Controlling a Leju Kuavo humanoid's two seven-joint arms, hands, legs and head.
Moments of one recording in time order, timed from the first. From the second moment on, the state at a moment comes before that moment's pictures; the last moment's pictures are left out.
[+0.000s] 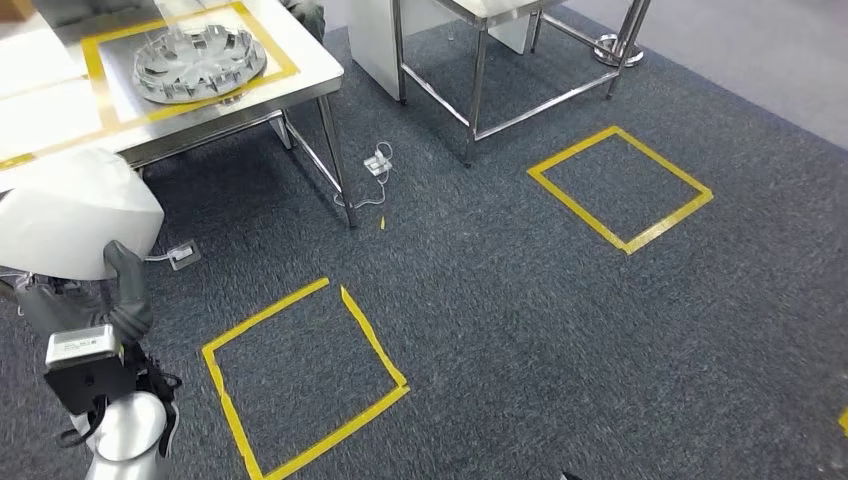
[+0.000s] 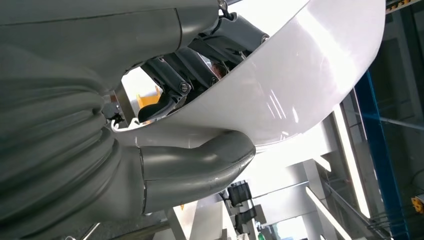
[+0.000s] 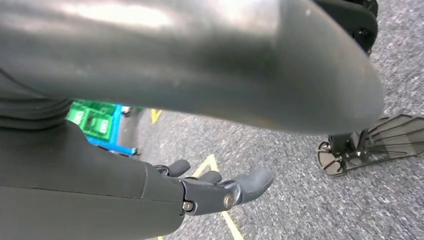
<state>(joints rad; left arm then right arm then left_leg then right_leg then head) -0.20 -0.05 -0.13 -1.51 -0.34 0.47 -0.70 -0.10 0.13 -1.02 -0.22 0.73 0.15 0.36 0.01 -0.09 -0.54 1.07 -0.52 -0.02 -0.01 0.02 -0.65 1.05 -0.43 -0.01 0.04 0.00</state>
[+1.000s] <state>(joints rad) -0.20 -0.05 -0.12 -1.52 -0.34 0.48 -0.70 -0.10 0.13 -1.01 -0.22 0.76 0.16 0.37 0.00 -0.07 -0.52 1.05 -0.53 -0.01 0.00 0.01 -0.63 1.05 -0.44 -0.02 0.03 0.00</state>
